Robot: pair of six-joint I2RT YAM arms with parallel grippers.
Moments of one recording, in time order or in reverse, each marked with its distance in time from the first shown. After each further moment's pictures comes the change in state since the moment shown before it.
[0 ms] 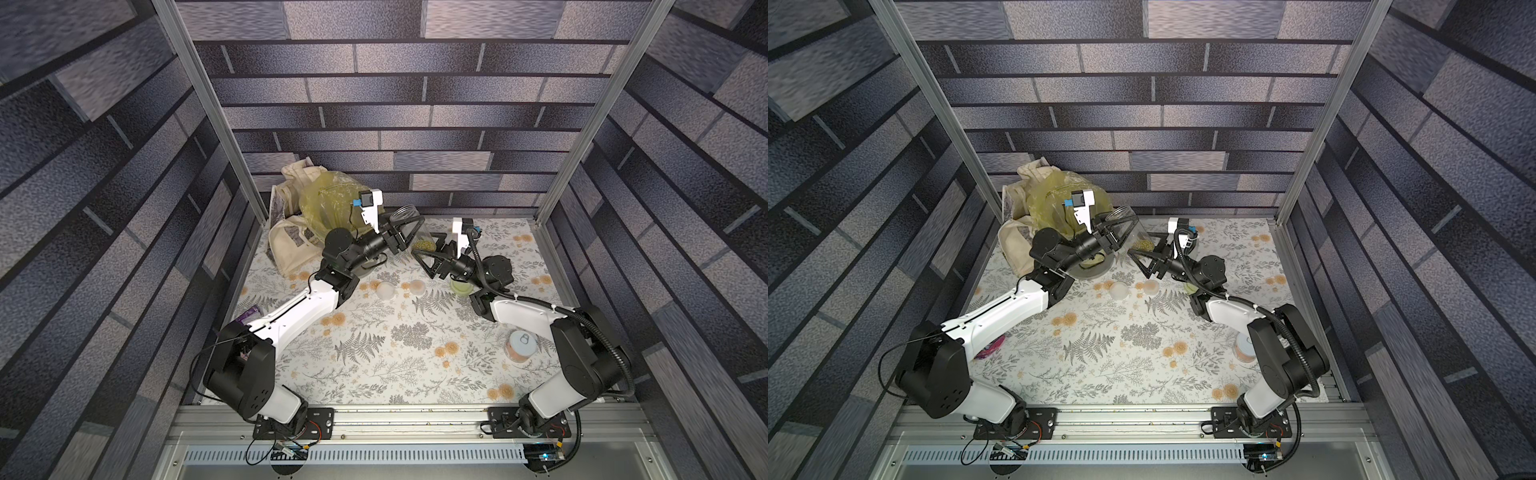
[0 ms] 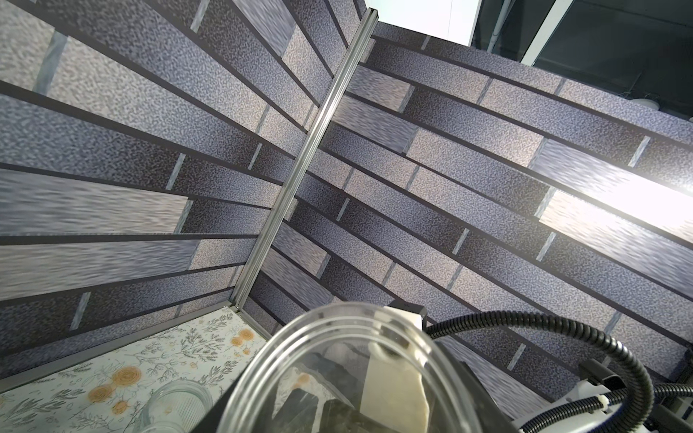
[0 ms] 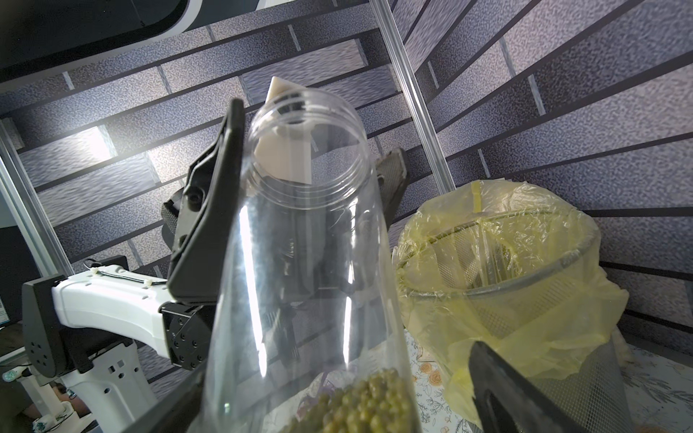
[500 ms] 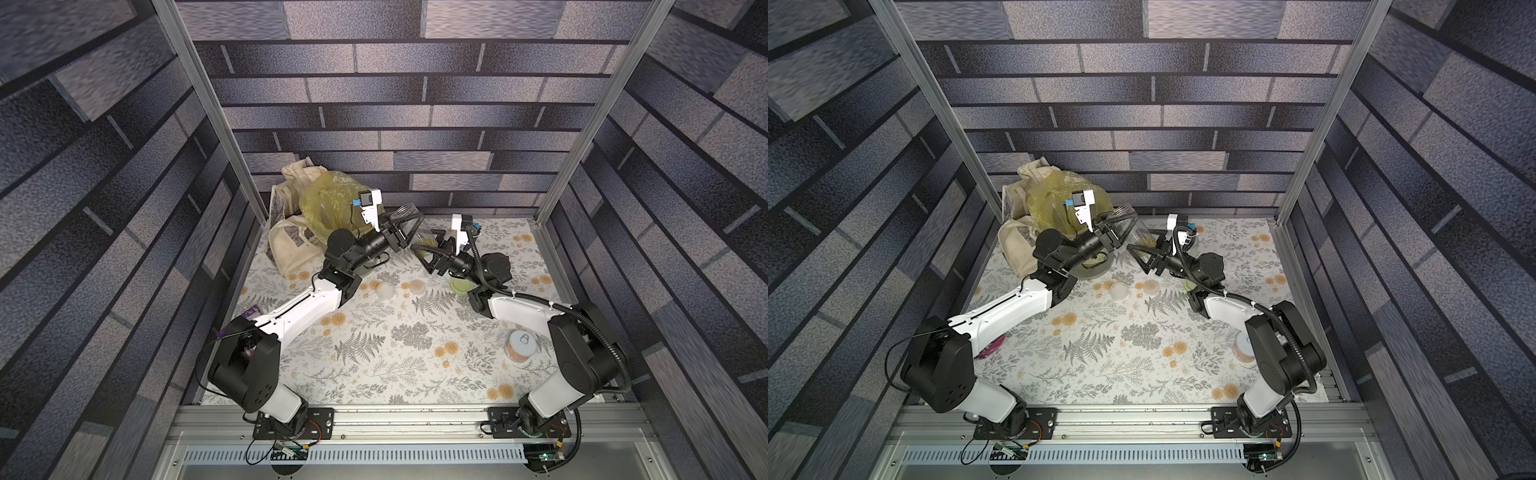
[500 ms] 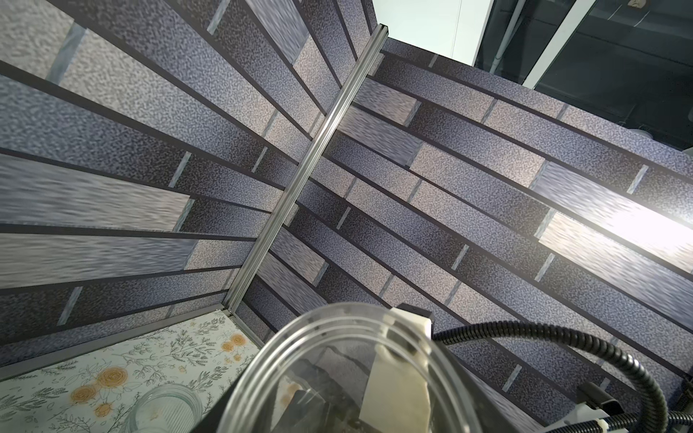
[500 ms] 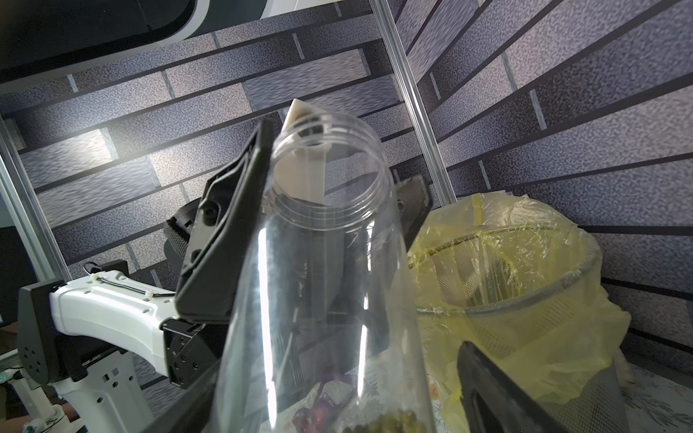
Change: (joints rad) left arm -0.003 0.020 -0.002 0.036 -0.039 -0.050; right arm 0.003 0.025 0.040 0.012 0.007 -0.003
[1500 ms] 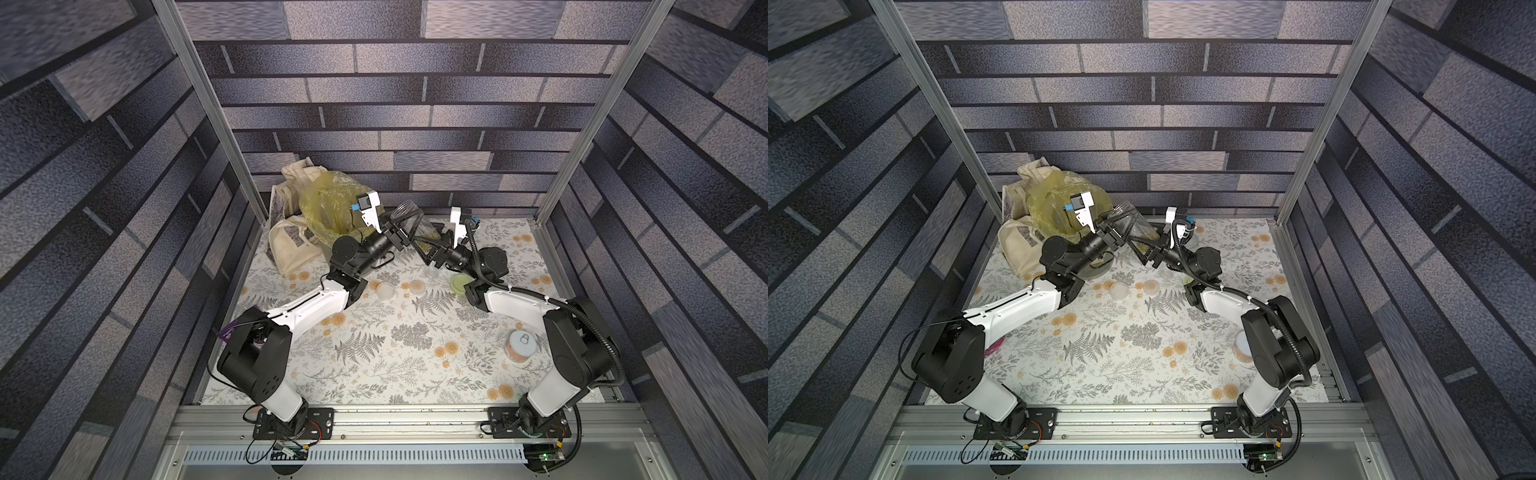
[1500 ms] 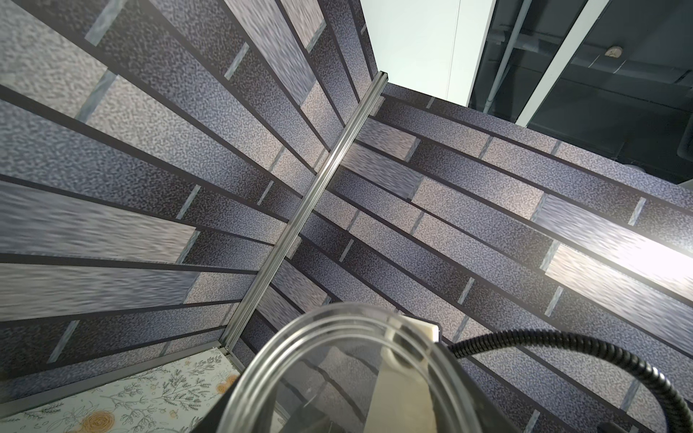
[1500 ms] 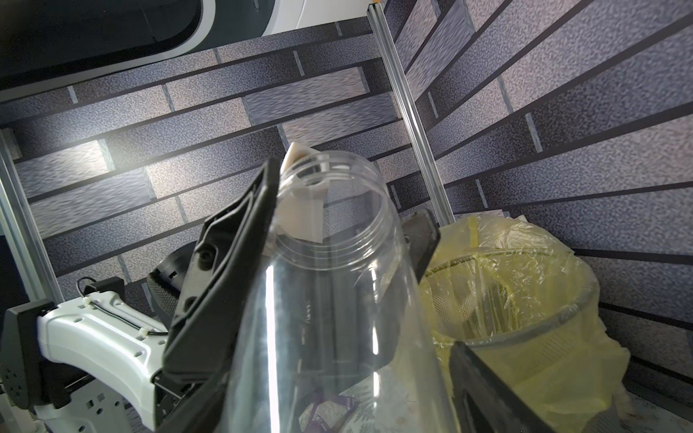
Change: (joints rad) left arm -0.027 0.068 -0.021 0.178 -0.121 -0.029; right arm 0.000 0.049 0.081 0.007 0.022 0.004
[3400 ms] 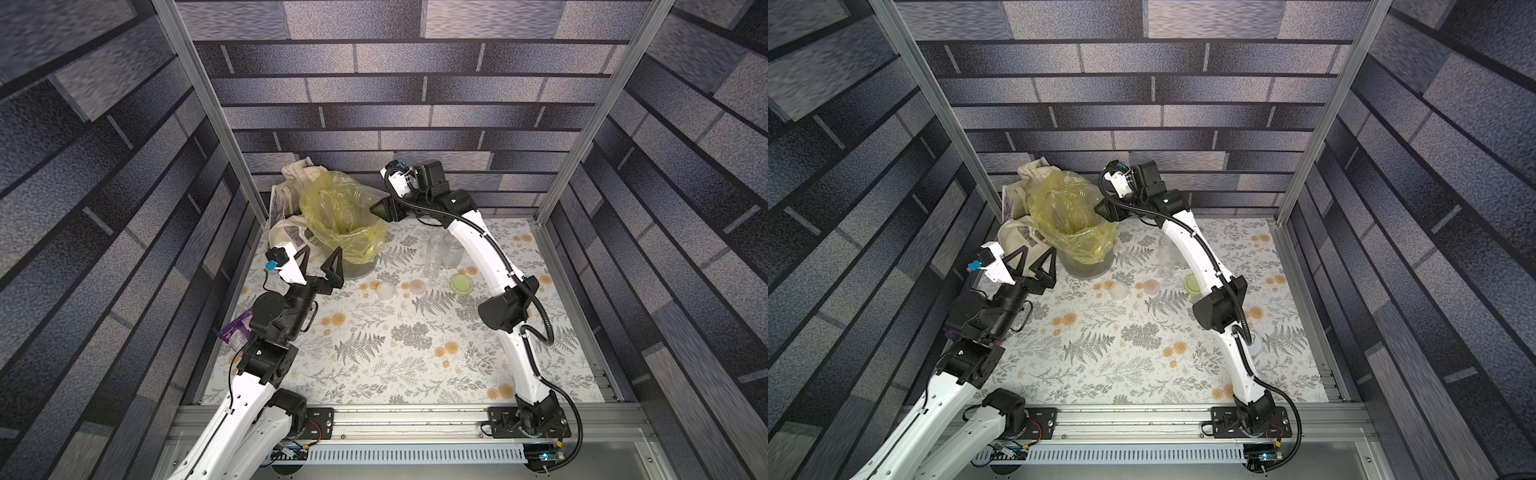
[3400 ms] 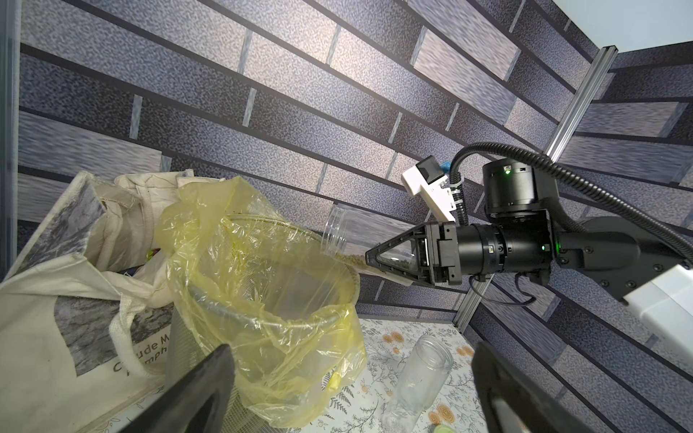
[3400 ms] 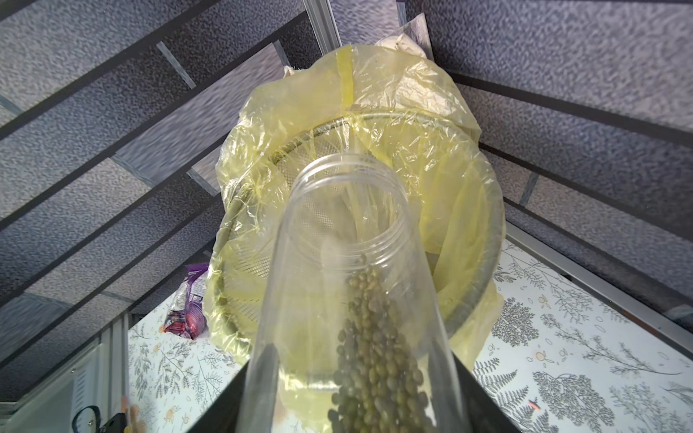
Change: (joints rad) left arm 0.229 -0.934 -0.443 -0.821 -0.389 0.430; right arm 0.096 0.680 1.783 -2.174 0.230 -0.693
